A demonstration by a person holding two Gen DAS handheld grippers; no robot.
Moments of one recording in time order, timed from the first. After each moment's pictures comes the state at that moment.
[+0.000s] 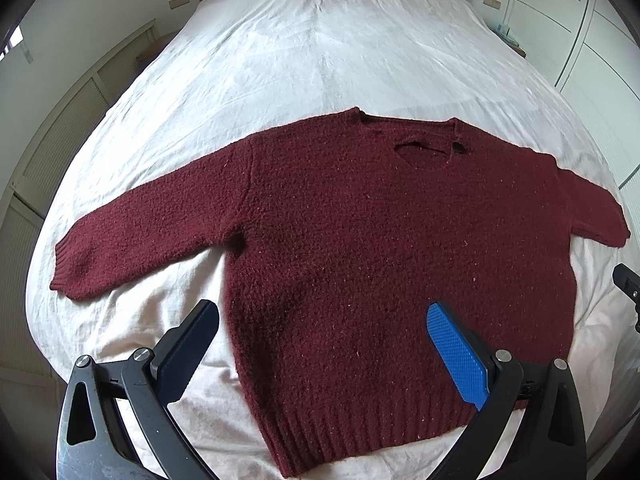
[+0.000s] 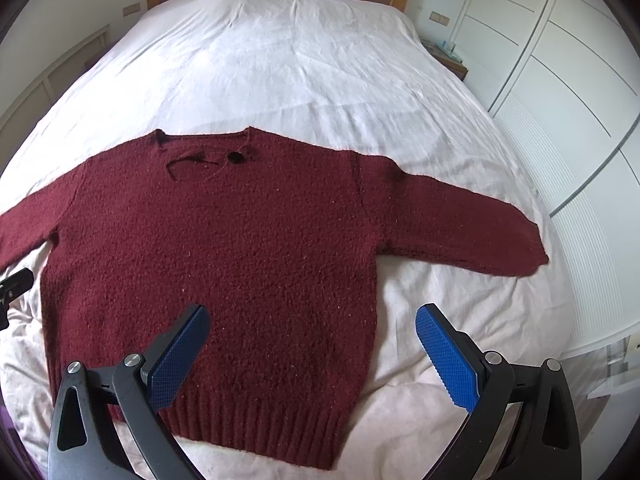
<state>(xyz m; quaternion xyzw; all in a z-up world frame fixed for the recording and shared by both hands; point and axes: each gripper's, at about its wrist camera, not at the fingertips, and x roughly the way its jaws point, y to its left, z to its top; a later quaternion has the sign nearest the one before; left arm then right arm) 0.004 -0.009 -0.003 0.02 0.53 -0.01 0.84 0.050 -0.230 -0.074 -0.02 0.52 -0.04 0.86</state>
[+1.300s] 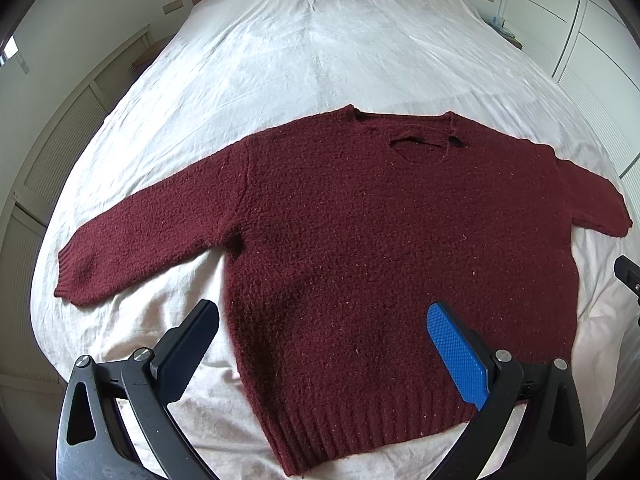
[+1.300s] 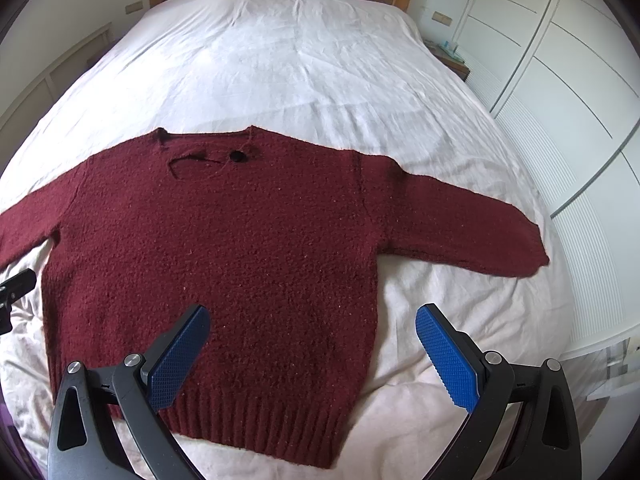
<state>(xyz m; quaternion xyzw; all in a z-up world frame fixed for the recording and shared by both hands) 0.004 -0.014 -0.002 0.04 0.54 -0.01 0.84 0.049 -0.227 -0.075 -0.02 0.52 -0.04 0.85</state>
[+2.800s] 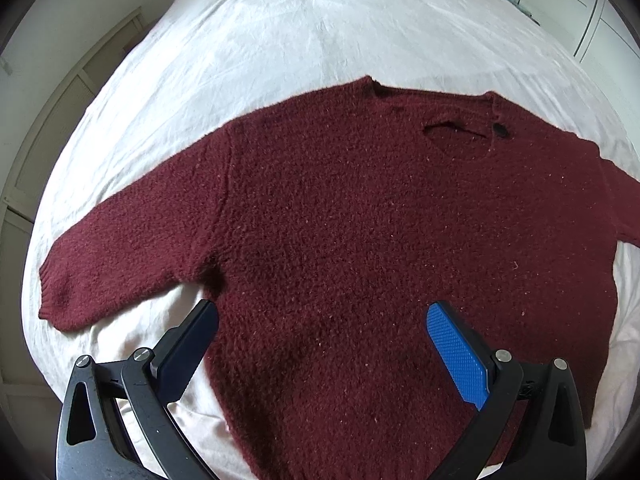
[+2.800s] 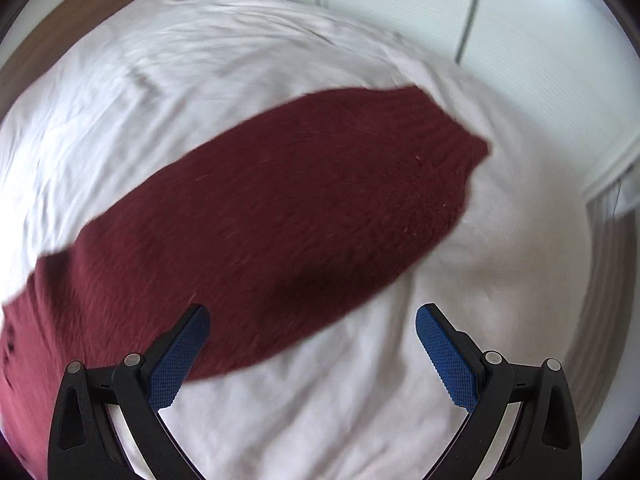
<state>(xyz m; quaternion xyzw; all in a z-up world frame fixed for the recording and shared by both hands) 0.079 -0.007 -0.064 0.05 0.58 0.00 0.81 0.129 -0.588 -0.242 0.25 0.53 -0.26 0.77</state>
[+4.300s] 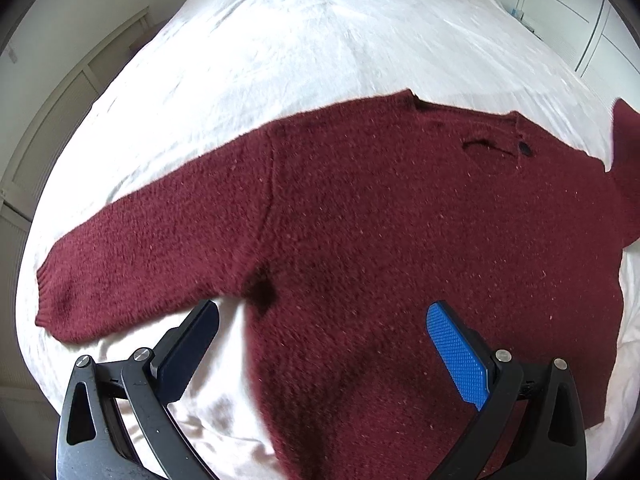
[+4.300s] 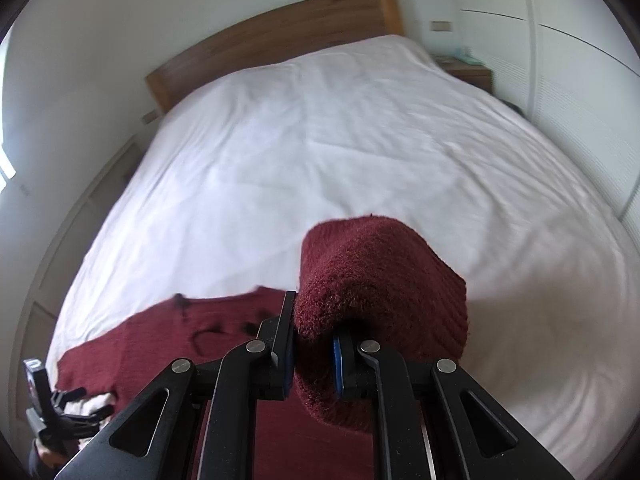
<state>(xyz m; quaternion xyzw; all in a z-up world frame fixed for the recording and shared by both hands) 0.075 0.047 -0.059 0.04 0.56 0.00 0.83 0.232 -0.328 -0.053 0.17 0.42 0.05 0.89</state>
